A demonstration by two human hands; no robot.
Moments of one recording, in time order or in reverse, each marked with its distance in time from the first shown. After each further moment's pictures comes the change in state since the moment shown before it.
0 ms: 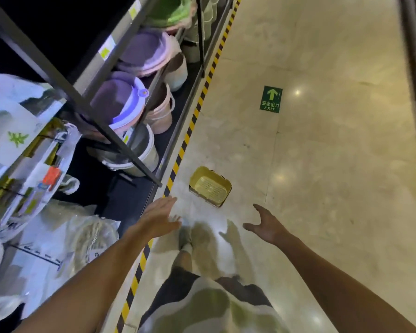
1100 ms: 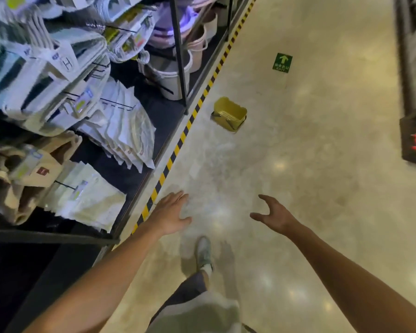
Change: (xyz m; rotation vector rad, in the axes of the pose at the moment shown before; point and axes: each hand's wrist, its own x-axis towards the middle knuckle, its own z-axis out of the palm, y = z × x) left_hand -0.600 -0.042 0.430 -0.097 0.052 0.029; right_hand -0.524 0.196 0.418 -0.123 0.061 -0.108
